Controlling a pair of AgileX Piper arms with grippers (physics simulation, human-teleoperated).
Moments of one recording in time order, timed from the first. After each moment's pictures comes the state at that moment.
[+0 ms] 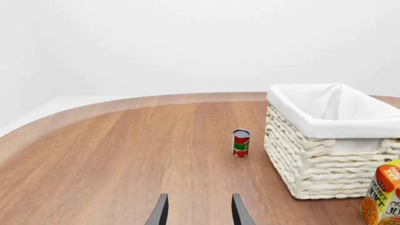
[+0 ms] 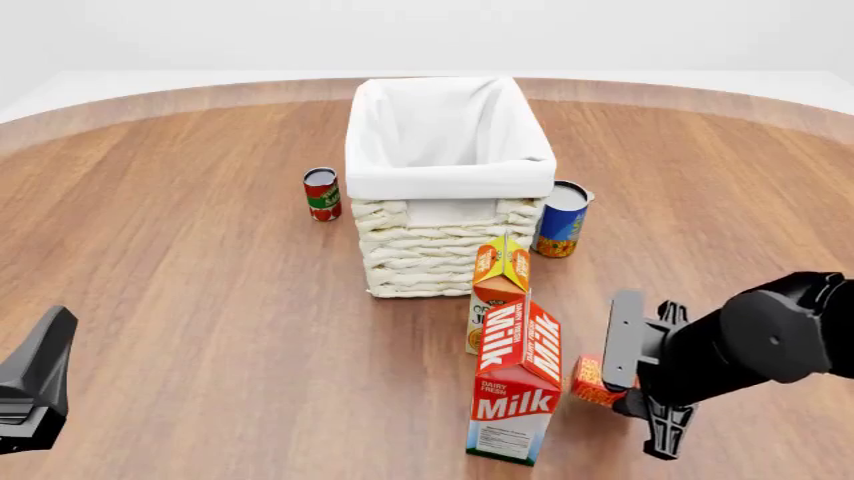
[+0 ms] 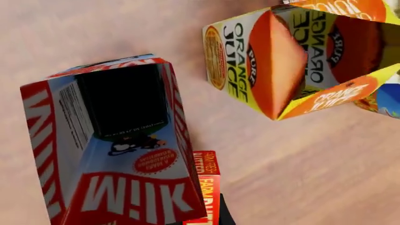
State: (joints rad) left arm 0.00 0.00 0.00 0.00 0.00; right arm 0.36 1.37 -0.51 0.46 -0.88
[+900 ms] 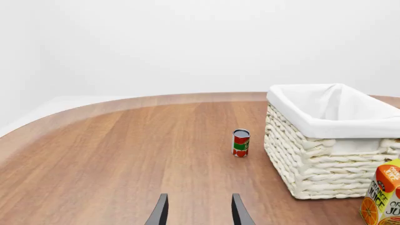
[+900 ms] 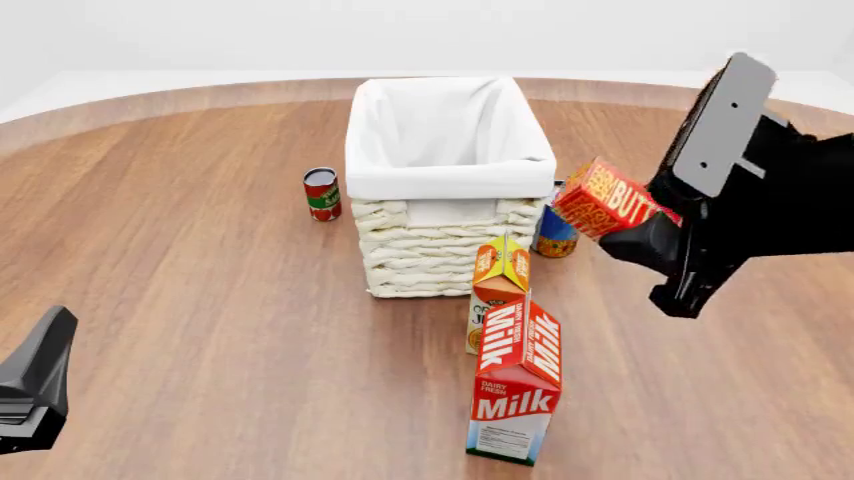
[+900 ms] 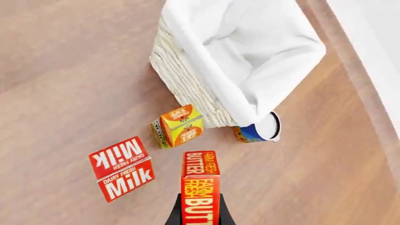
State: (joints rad) left arm 0.00 0.00 0.00 0.00 0.00; right arm 0.52 1.00 -0.93 0.77 -0.56
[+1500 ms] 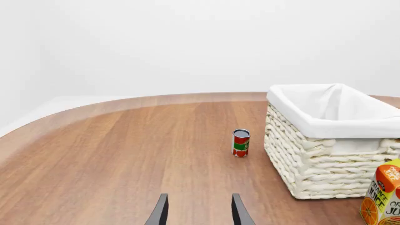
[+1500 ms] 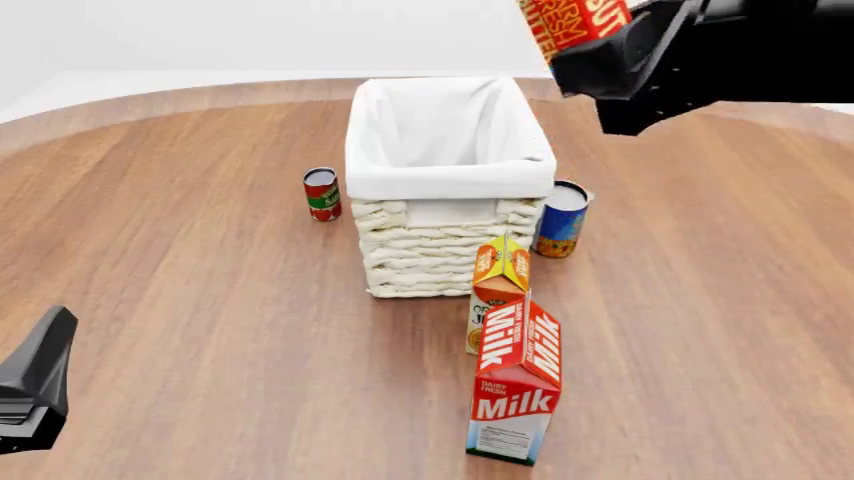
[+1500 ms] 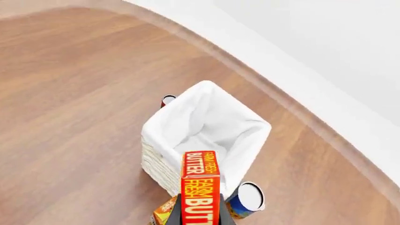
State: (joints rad) left arm 0.00 0.00 0.00 0.00 0.00; right arm 0.59 1.07 -1.15 0.52 -0.29
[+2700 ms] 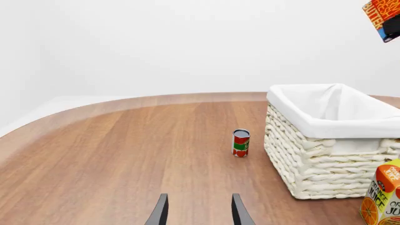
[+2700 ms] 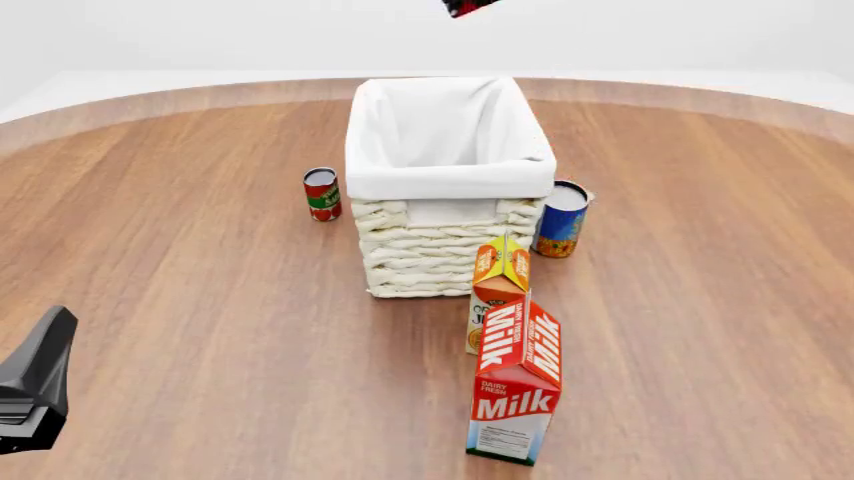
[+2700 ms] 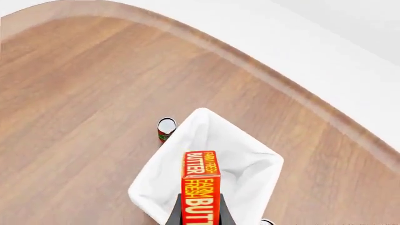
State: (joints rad) left arm 0.00 0.00 0.00 0.00 0.00; right arm 0.57 1.67 -1.89 0.79 -0.15
